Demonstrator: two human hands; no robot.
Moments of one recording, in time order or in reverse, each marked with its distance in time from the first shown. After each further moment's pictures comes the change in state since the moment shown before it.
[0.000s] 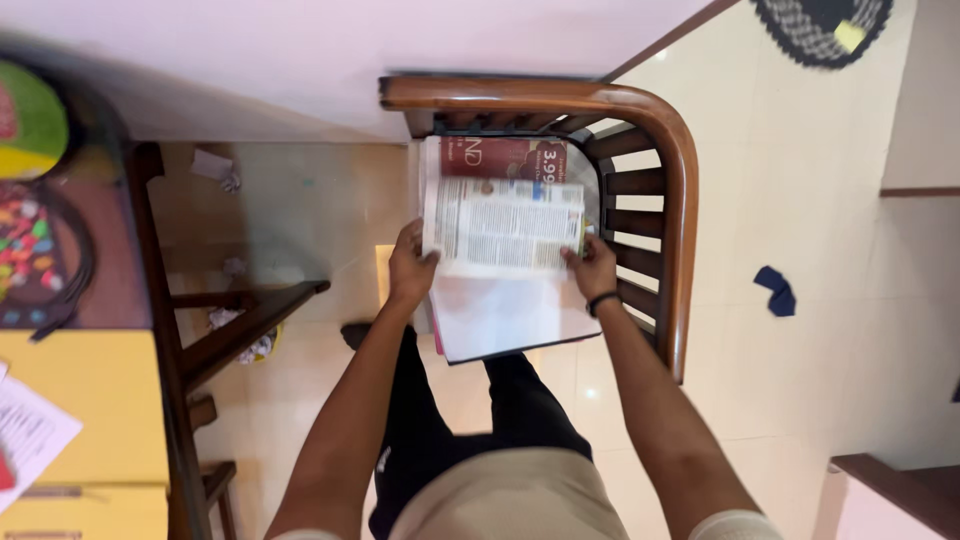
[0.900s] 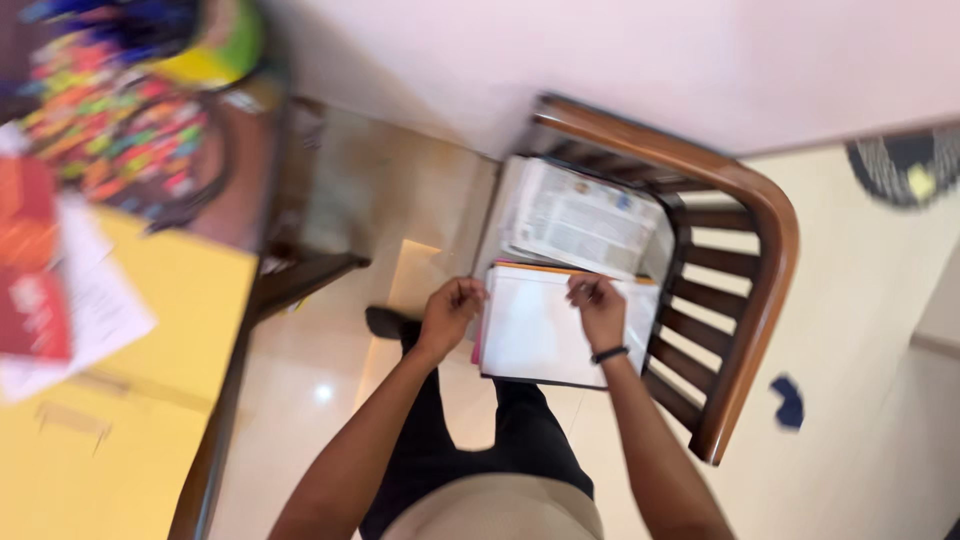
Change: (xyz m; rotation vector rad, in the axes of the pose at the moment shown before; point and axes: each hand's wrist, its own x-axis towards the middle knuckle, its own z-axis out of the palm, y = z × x) left_hand -0.088 -0.018 -0.068 -0.490 -0.036 -0.023; right_hand -0.050 -0.072 0.111 0.089 -0.235 -0.257
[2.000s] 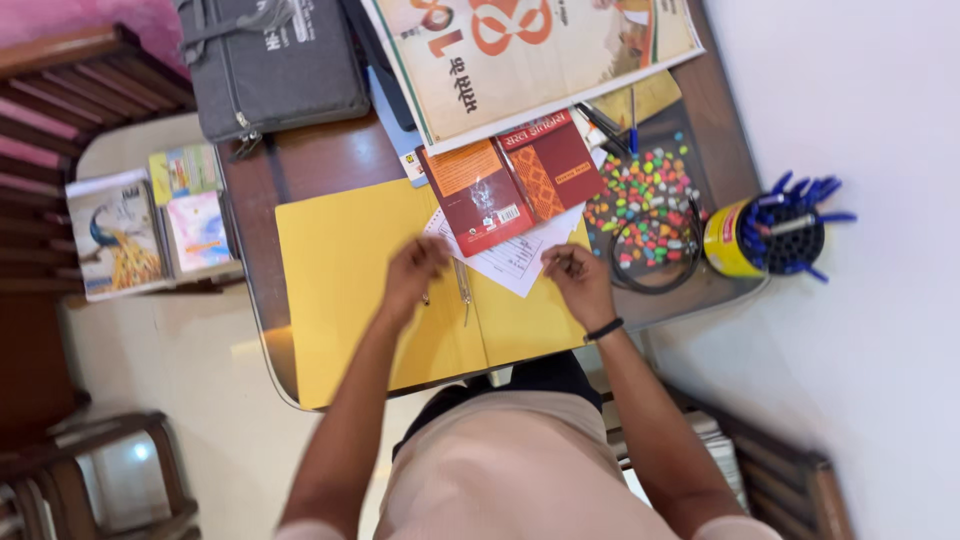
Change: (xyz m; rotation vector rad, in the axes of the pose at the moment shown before) left_hand -0.255 0.170 -0.406 -0.242 1.088 0.284; right_hand -0.061 -0.244 0.575 -0.093 -1.308 -0.256
